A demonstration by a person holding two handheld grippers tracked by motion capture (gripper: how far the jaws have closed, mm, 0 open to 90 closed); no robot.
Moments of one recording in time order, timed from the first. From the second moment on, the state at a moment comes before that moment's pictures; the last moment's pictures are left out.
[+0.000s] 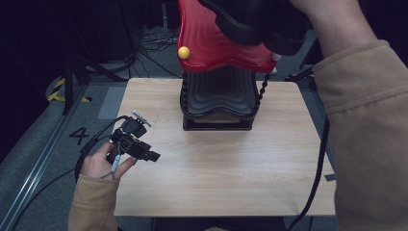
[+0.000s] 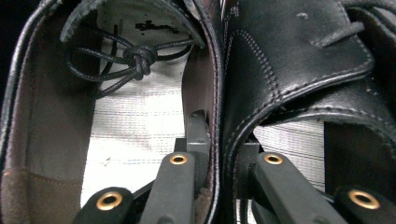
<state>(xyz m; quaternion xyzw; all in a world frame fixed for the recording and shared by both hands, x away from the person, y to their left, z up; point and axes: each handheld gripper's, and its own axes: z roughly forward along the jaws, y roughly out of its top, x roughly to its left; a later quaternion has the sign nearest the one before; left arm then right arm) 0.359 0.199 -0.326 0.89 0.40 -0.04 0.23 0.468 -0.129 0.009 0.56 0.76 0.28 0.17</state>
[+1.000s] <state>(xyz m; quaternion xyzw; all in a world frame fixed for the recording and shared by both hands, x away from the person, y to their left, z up) 0.360 0.218 -0.323 0.88 0.41 -0.04 0.24 0.544 -0.076 -0.045 0.60 0.72 0.26 0.22</state>
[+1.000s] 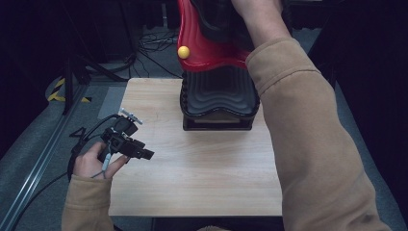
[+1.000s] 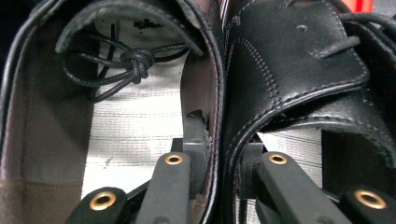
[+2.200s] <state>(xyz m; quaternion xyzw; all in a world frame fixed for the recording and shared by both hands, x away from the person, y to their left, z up) 0.361 0.204 -0.319 0.88 0.40 -0.04 0.24 0.518 -0.102 -0.063 0.56 0.75 0.31 0.17</state>
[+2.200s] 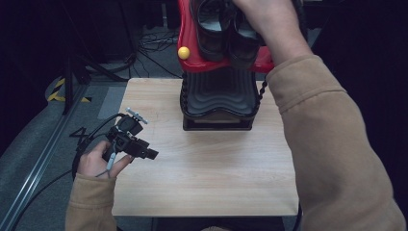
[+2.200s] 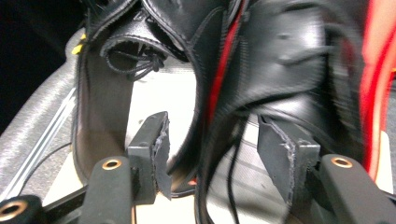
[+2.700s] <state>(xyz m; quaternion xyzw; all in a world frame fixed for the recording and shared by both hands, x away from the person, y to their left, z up) 0.363 0.195 -0.319 0.88 0.40 -0.04 0.24 0.466 -0.194 -0.044 0.52 0.77 0.32 0.19</state>
